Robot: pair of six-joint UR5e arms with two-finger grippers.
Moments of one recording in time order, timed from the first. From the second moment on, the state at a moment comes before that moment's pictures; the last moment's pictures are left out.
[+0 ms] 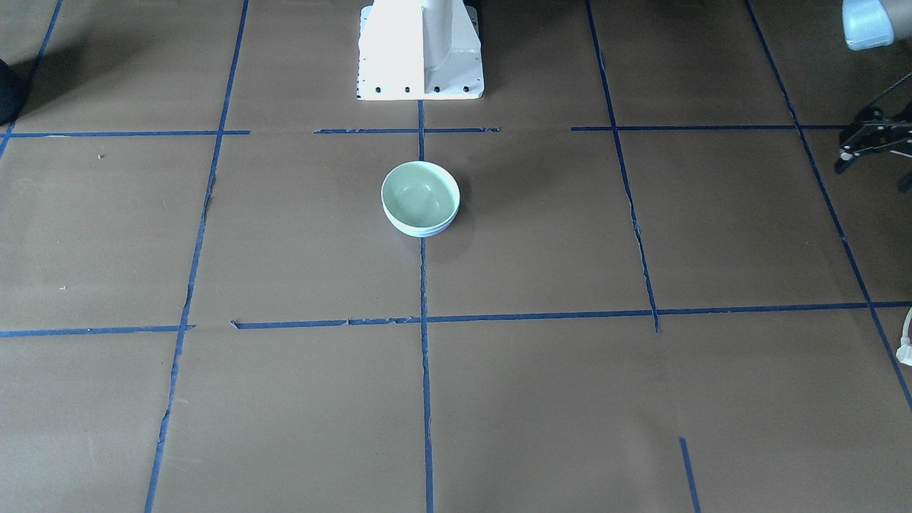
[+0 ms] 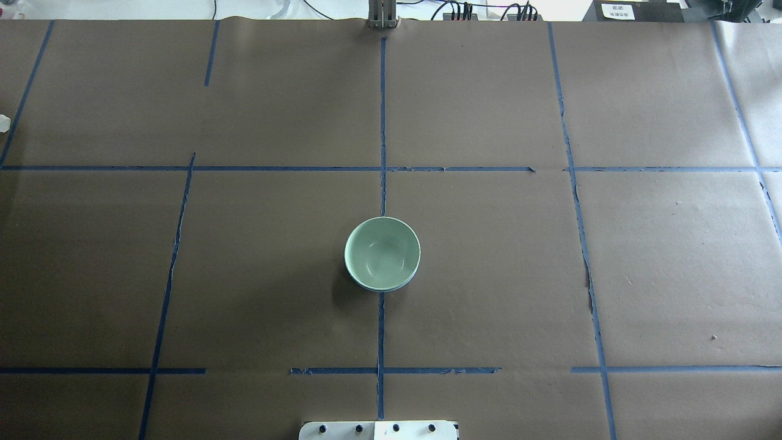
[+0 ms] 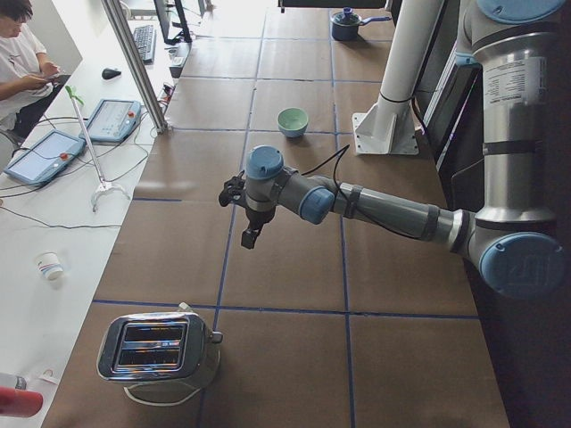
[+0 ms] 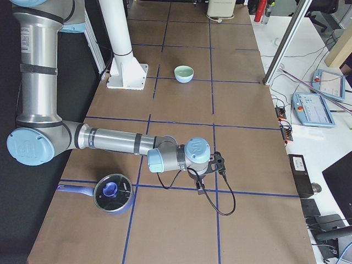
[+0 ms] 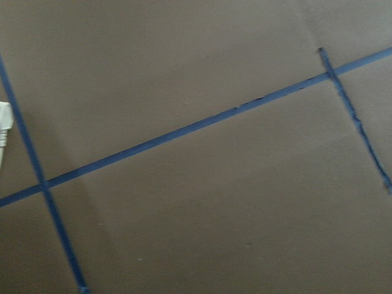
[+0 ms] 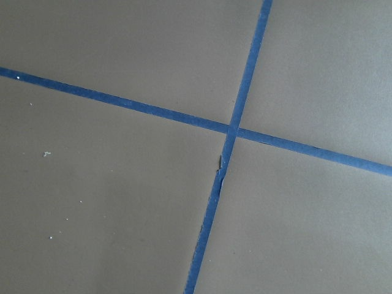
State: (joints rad) left arm -1.38 -1.47 -1.87 -1.73 -2.32 0.01; right arm 1.54 -1.63 1.54 -1.35 2.40 -0.15
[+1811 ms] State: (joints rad) left arm -1.50 -1.43 -1.82 -1.45 -2.43 0.14; right arm 1.50 -1.70 1.82 -1.73 2.28 -0.29
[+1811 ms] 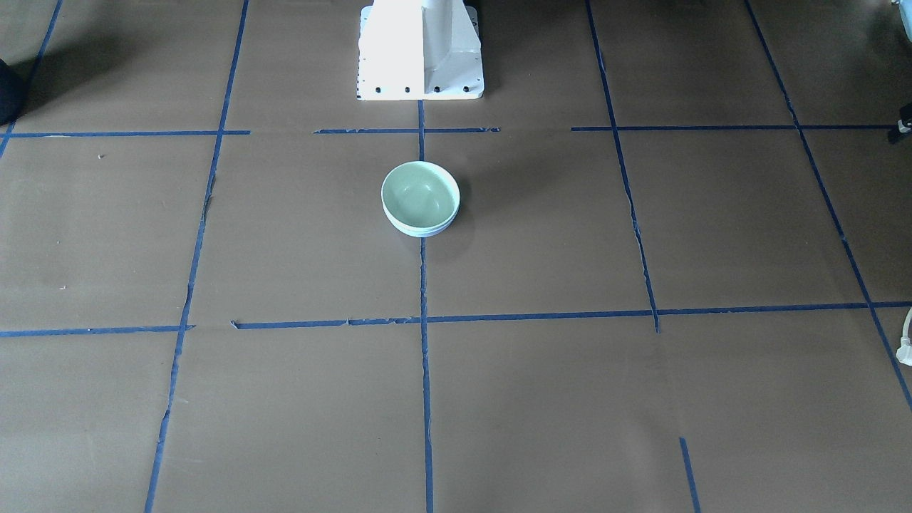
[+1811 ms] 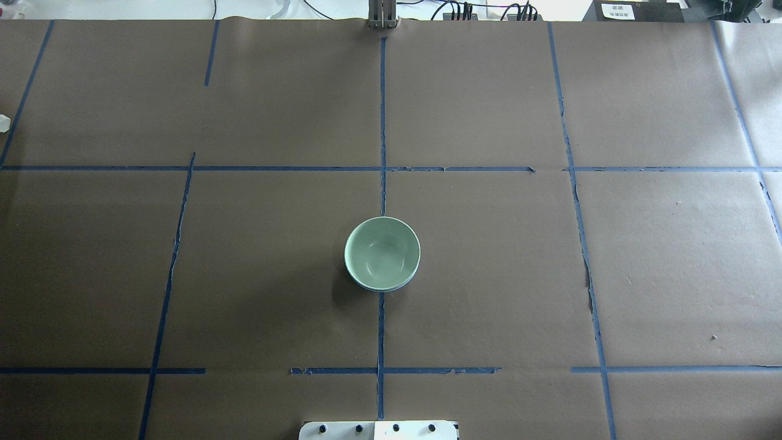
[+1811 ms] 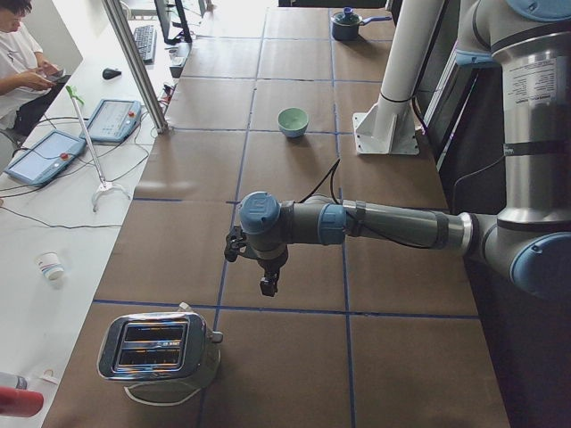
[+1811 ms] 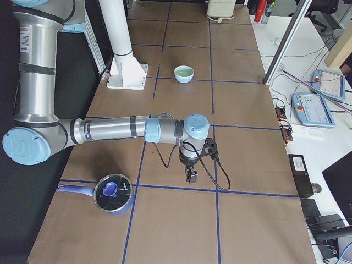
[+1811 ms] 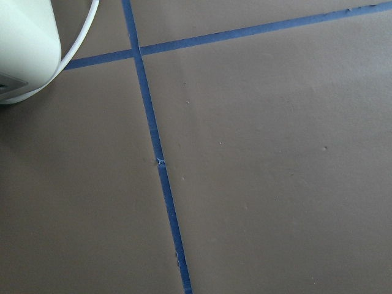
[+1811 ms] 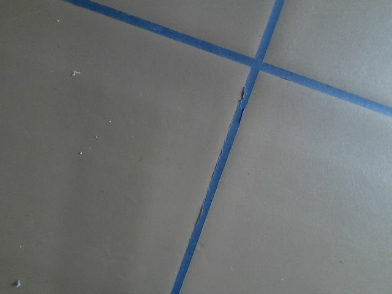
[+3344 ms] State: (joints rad) left arm -1.54 -1.40 -1.80 -1.47 -2.48 0.10; right arm 1.50 -1.74 1.82 -1.67 2.35 -0.28
